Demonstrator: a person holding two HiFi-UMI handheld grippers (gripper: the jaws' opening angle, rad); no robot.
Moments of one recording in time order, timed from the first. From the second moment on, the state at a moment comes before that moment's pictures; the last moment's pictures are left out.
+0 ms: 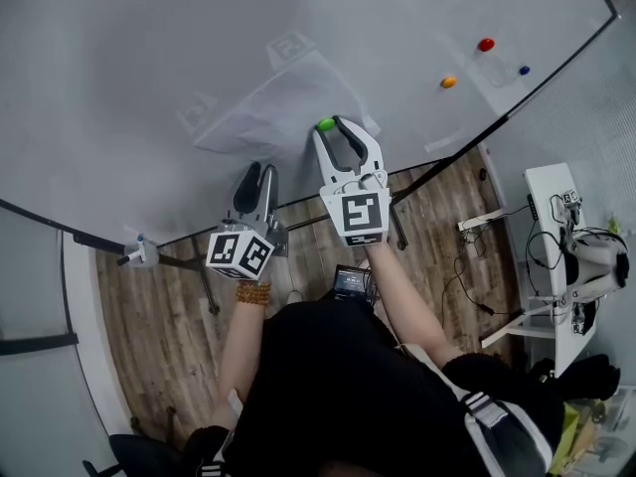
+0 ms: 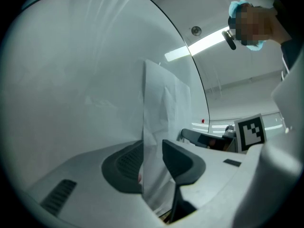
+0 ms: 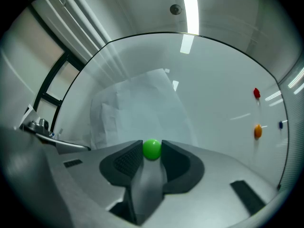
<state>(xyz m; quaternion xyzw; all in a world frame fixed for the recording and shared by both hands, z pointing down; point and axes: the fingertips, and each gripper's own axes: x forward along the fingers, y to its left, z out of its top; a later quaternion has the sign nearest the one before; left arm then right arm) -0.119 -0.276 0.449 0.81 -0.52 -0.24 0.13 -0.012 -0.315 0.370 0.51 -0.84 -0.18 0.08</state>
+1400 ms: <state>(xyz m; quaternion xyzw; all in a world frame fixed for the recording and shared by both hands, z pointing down) -0.073 -0.232 0.409 0.90 -0.39 -0.17 -0.03 -0.013 -0.315 0.369 0.50 -0.84 -0.18 0.08</state>
